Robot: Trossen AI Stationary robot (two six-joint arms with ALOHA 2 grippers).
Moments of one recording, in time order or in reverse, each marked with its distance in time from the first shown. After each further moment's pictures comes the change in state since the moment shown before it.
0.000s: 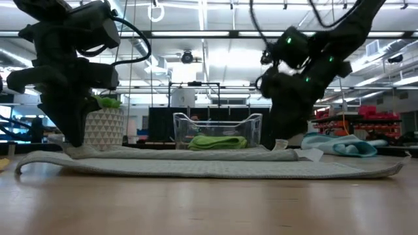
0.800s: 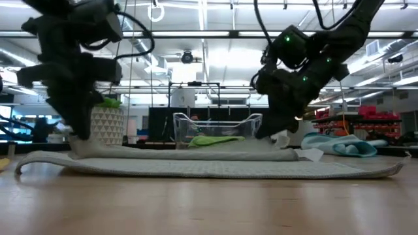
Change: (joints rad) left arm 0.001 -0.001 0.048 -0.056 -0.057 0.011; right arm 0.000 0.033 0.000 0.103 -0.034 -0.091
